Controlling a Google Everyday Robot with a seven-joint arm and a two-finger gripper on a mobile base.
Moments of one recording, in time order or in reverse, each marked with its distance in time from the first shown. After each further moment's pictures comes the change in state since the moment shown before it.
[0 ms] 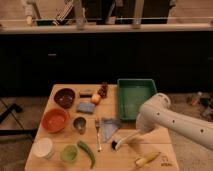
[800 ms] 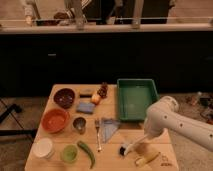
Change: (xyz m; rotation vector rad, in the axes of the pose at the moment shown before) arm 0.050 0.037 -0.006 -0.054 0.055 0.021
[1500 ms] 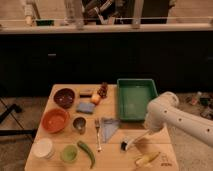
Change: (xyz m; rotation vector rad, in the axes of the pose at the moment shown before) arm -0.007 -0.023 0.004 0.004 -0.005 -0.030
